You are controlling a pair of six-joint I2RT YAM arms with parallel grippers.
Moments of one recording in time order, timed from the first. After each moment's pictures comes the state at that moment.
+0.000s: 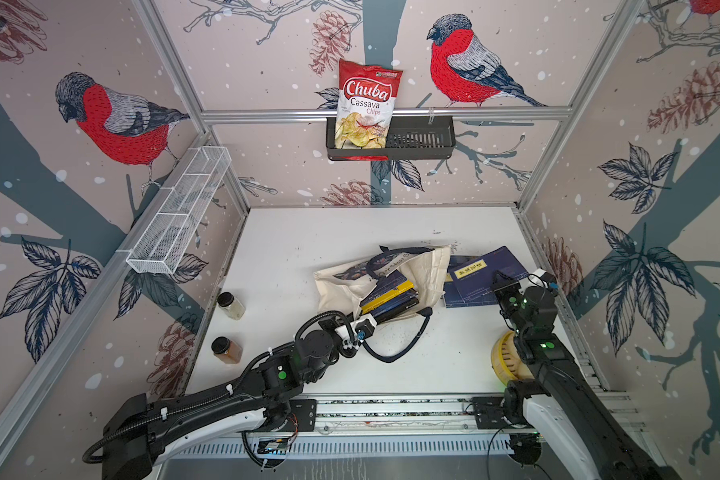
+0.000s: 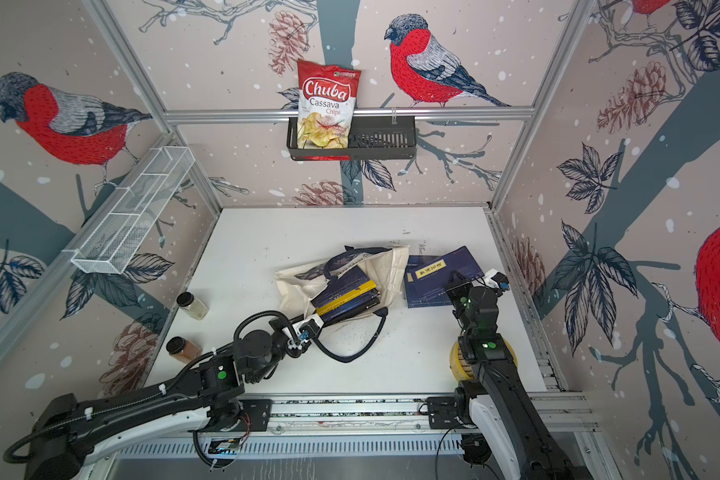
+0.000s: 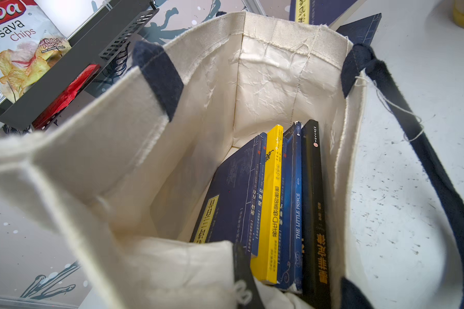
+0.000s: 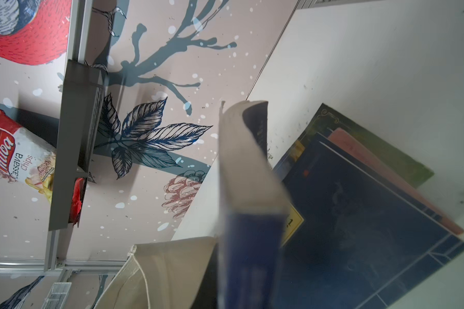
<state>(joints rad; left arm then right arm) -1.09 0.68 0.27 0.18 -0.45 0.58 0.12 0.74 0.33 0.17 0.02 1.05</state>
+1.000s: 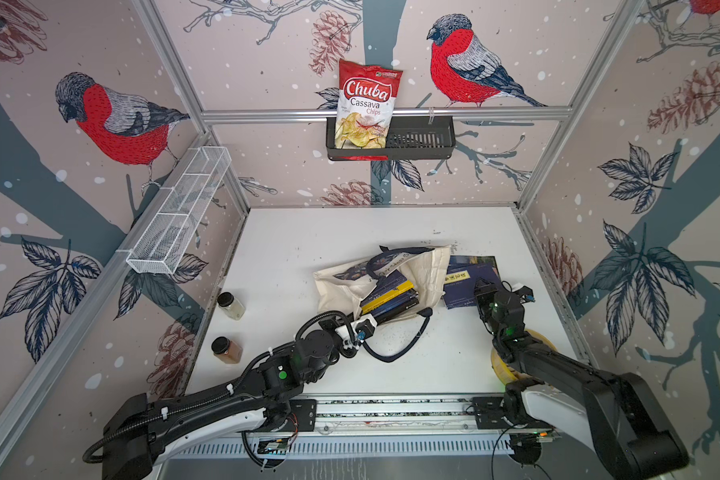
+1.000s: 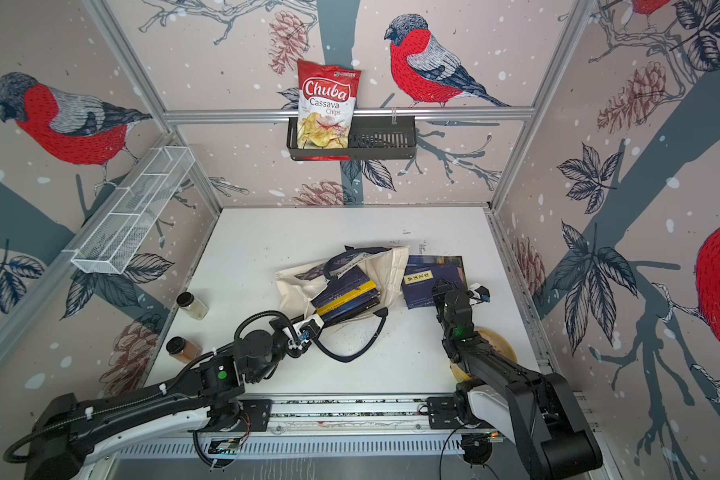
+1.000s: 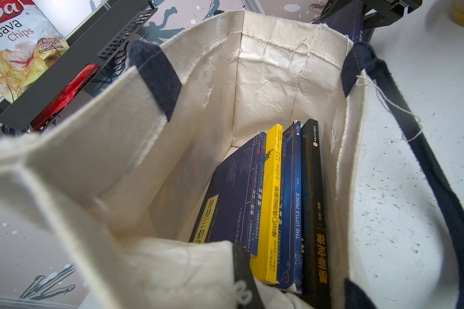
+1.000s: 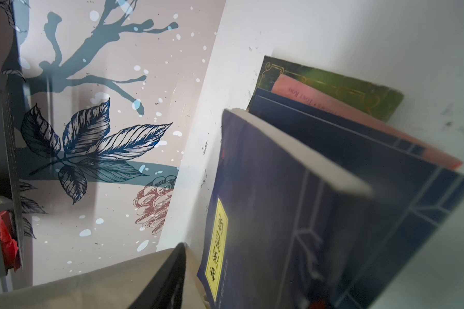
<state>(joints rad) -1.09 0.69 0.27 0.18 -0.44 0.58 0.28 1.07 0.17 0.51 0.25 1.26</state>
